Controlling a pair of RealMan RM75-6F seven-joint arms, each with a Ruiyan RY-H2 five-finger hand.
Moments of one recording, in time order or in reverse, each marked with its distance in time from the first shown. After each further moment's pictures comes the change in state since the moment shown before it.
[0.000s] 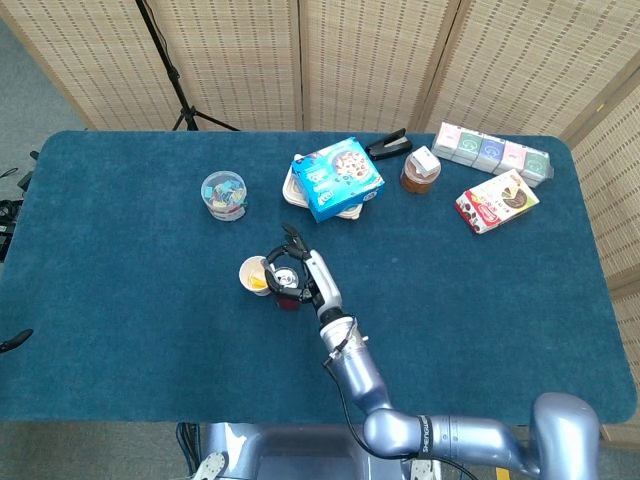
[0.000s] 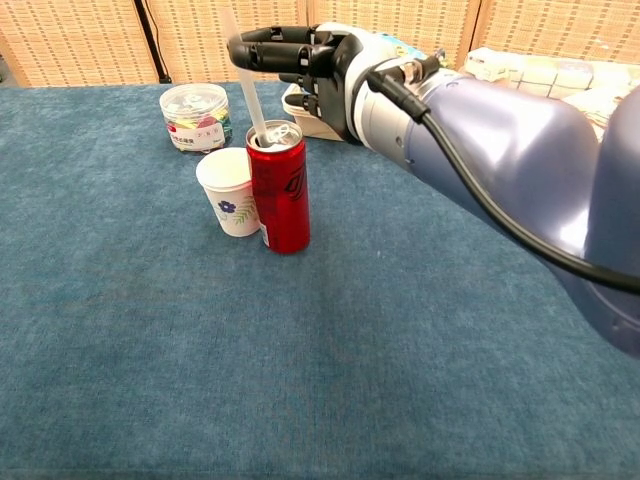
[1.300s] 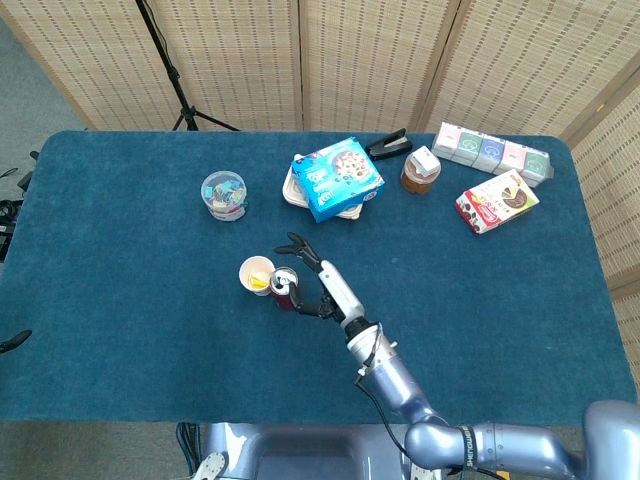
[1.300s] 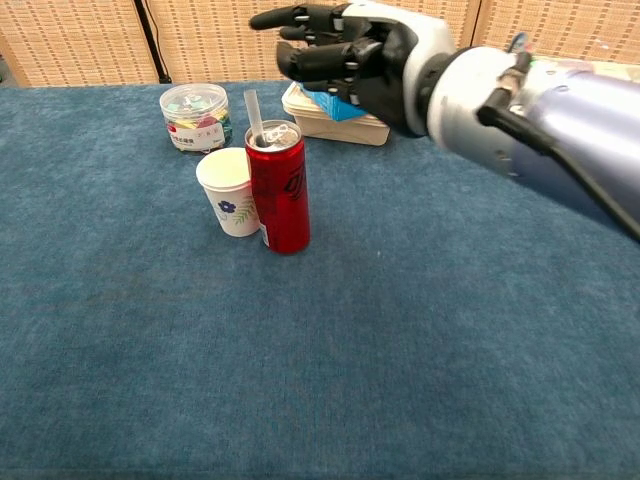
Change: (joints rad) left arm 0.002 0.004 0.004 0.007 0.003 0.005 -0.021; right arm -0.113 0.240 -0.146 -0.120 -0.272 -0.091 -0.005
